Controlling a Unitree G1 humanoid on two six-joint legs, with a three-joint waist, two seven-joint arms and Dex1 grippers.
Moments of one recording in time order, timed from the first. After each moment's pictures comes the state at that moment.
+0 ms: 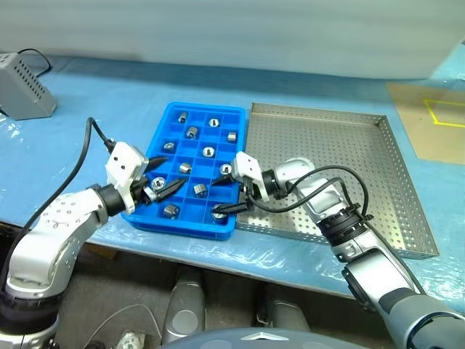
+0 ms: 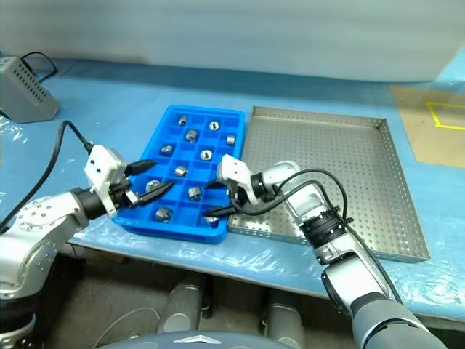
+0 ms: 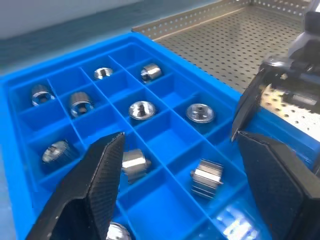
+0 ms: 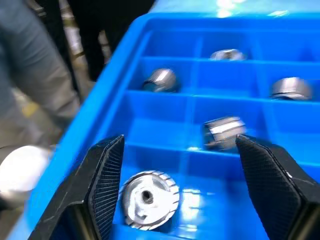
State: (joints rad) left arm -0.15 0.66 0.16 -0.48 -0.47 0.62 -0.64; right arm -0.70 -0.34 0.37 0.23 0.16 0.30 1.20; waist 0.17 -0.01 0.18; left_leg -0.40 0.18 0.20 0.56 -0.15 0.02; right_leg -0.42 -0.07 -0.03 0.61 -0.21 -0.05
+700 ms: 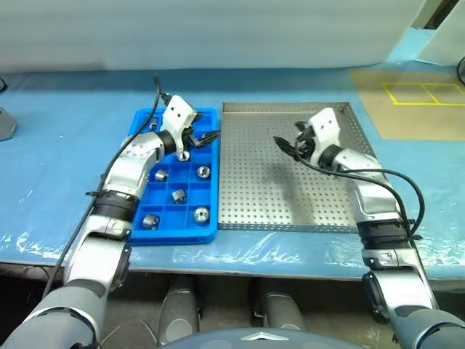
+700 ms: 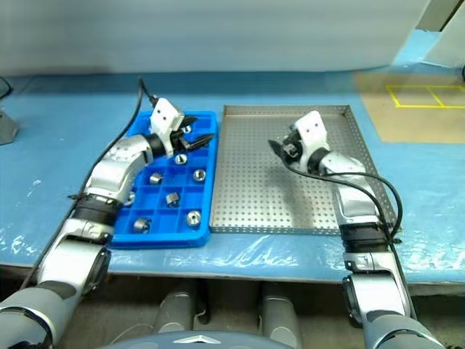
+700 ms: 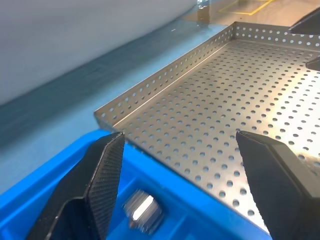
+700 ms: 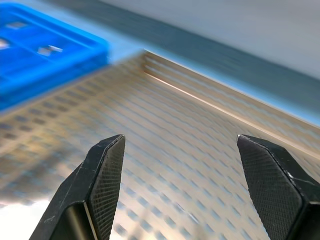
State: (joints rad) left arm -0.81 0.36 -0.08 0.50 -0.18 0.14 -0.72; right arm -0.53 -0.42 -0.06 0.11 0.10 0.38 0.52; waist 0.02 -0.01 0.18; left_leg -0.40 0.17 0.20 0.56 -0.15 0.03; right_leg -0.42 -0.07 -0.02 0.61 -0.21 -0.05
